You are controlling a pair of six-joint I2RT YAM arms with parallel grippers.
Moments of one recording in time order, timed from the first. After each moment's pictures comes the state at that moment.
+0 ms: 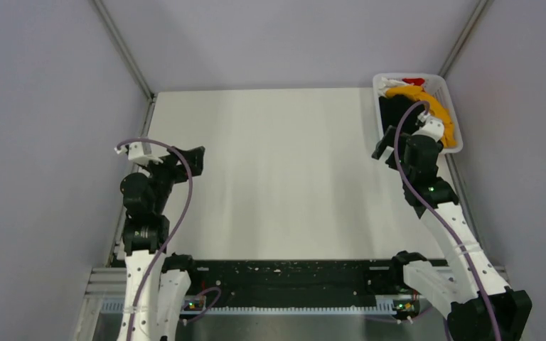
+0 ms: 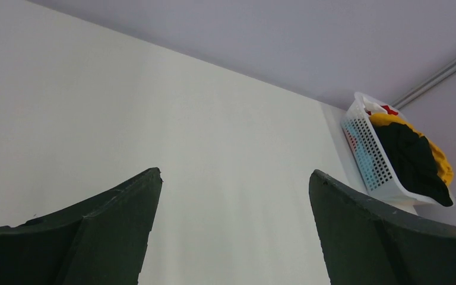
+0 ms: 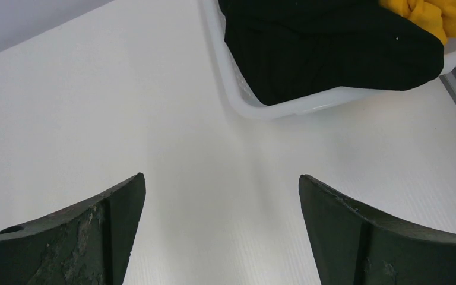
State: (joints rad) left arm 0.10 0.56 0.64 -0.09 0.28 -0.51; right arm 0.17 0.90 0.79 -0.30 0.29 0.39
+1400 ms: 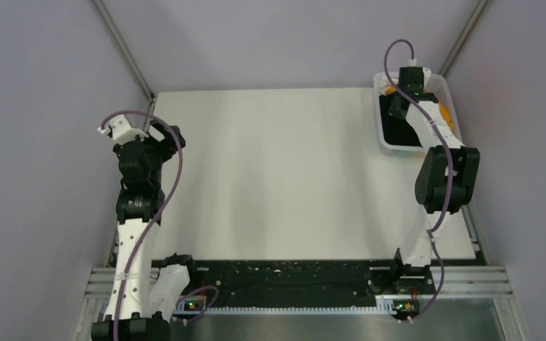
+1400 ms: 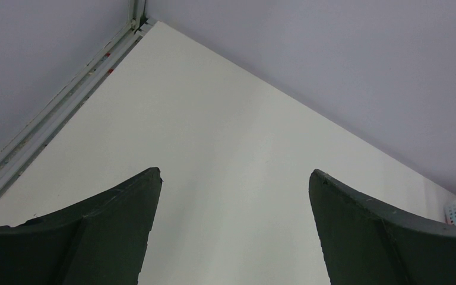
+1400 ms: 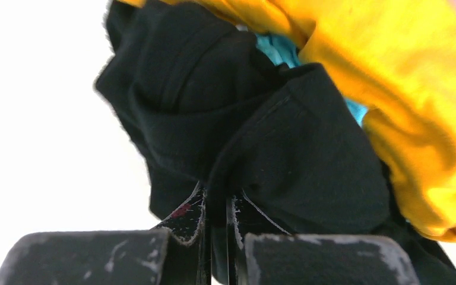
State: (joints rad) left arm 0.10 0.82 0.88 -0.19 -0.13 -0.47; right arm -0.03 1.94 1.66 -0.50 0.32 0.27
